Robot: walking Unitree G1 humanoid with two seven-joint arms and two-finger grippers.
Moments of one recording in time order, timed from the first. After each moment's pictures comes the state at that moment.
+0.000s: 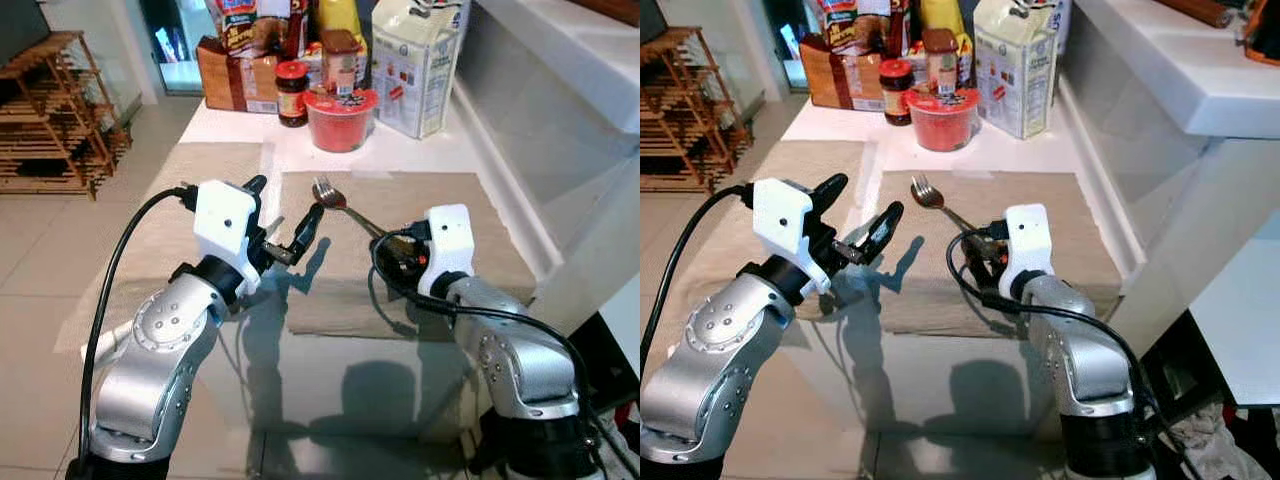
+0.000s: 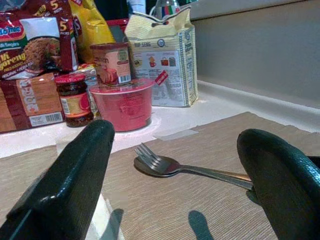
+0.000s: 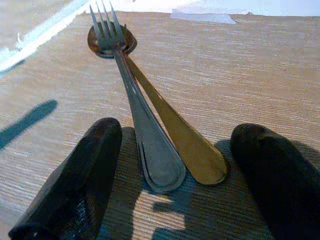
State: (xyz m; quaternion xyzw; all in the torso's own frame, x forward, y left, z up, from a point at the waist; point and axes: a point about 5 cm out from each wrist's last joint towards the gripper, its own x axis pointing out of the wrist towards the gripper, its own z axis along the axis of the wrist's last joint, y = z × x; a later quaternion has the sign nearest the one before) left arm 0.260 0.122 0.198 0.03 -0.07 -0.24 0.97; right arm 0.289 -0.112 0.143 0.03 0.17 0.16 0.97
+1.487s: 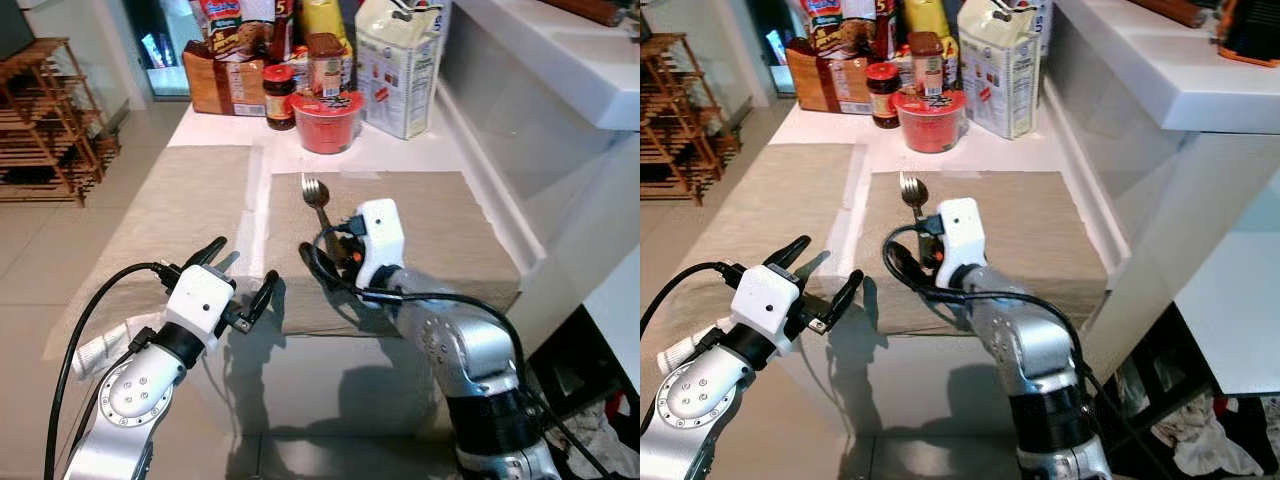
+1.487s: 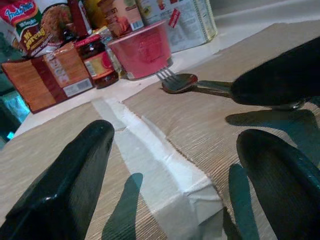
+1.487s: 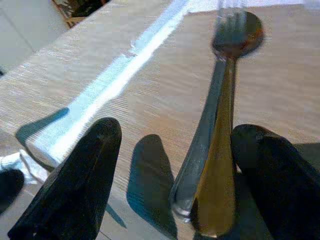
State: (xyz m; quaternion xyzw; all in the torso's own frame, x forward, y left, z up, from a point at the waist) left arm 0.229 0.167 0.131 0.18 -0.05 -0.20 0.96; right arm 0.294 -0.044 0.150 0.08 0.18 0.30 0.93
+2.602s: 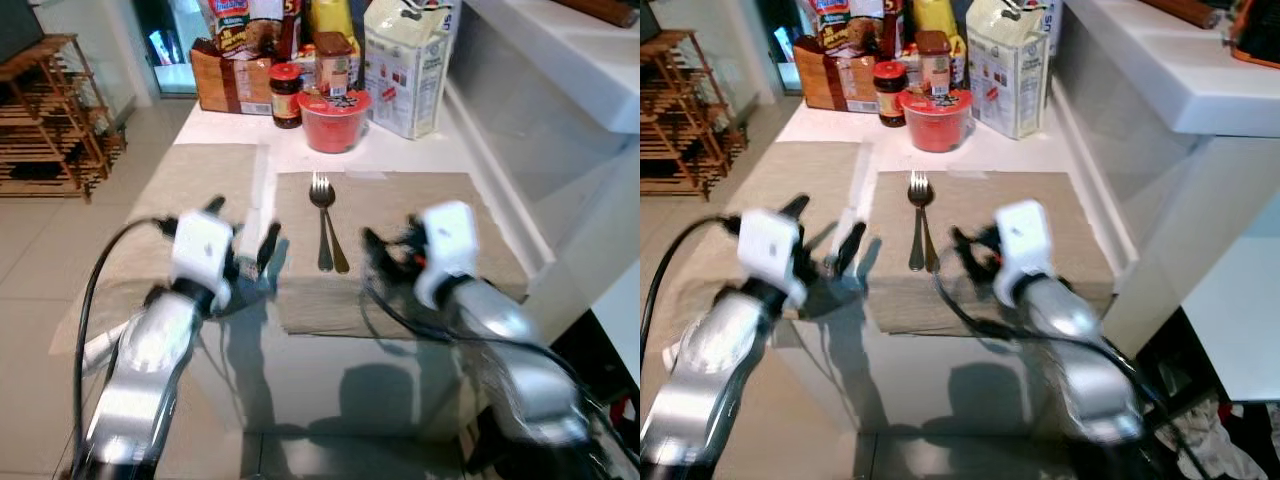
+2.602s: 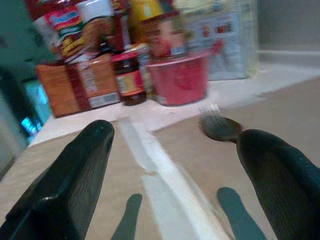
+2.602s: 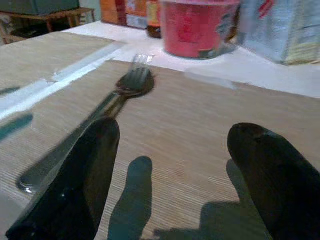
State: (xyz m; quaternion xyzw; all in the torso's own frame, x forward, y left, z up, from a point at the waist) left arm 0.282 0.157 0.163 0.10 -0.07 -0.15 0.98; right arm 0.270 -0.129 0.151 -0.03 0.04 0.20 0.98
